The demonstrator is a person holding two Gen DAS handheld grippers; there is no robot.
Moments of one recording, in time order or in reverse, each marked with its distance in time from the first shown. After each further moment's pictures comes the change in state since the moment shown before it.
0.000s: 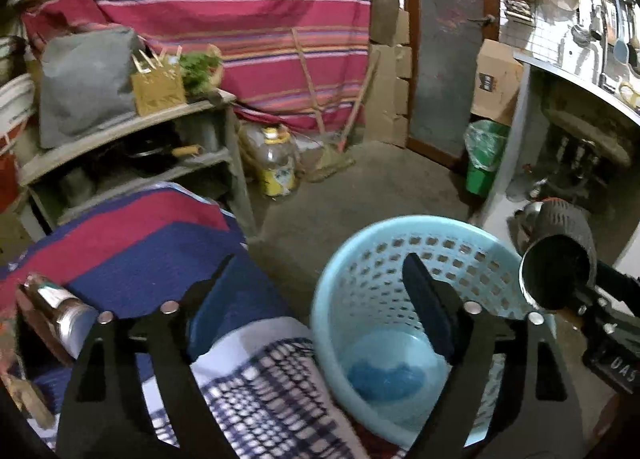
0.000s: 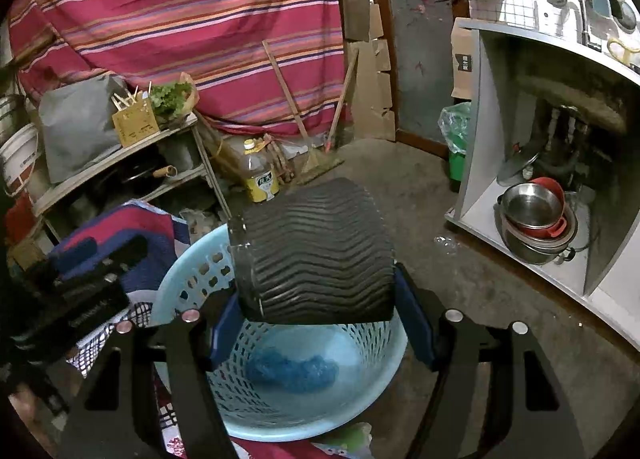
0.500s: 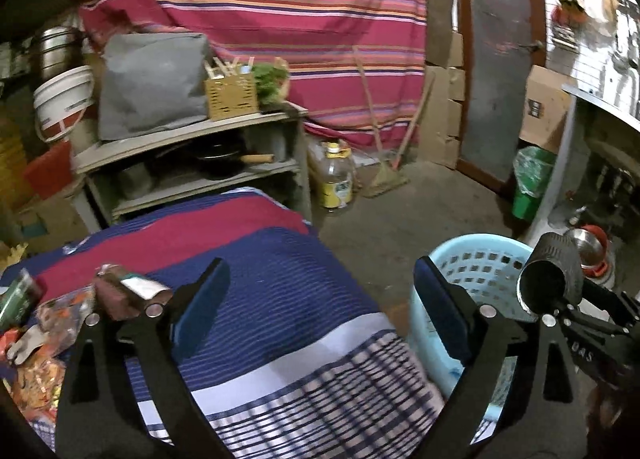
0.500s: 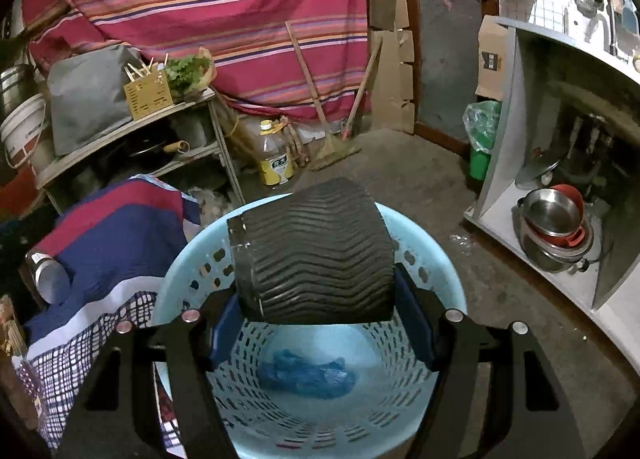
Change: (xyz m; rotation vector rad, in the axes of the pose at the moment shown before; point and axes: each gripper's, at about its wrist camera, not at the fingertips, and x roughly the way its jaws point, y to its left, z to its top) left arm -0.047 0.067 0.000 -0.083 -0.041 0.166; right arm 0.032 0.031 -0.005 -0.063 0.043 0.030
